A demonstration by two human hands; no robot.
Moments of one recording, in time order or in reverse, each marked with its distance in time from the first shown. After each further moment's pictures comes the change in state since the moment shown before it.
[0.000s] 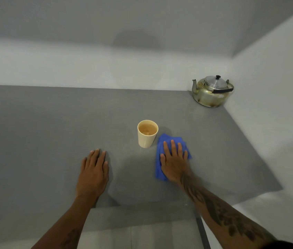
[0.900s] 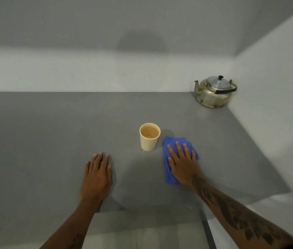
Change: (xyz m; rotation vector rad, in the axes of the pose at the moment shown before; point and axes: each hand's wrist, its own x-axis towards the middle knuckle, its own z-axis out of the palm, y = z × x) left_hand 0.002 0.002 -0.001 0.020 0.001 -0.022; right_hand 0.009 0.026 0.008 -0.069 0.039 -0.064
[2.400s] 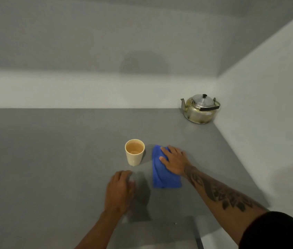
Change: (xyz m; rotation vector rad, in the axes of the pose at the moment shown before) left_hand -0.007 0.126 -0.001 -0.247 -0.083 0.005; right_hand 0.055 0.046 -0.063 0.192 -0.177 -0.036
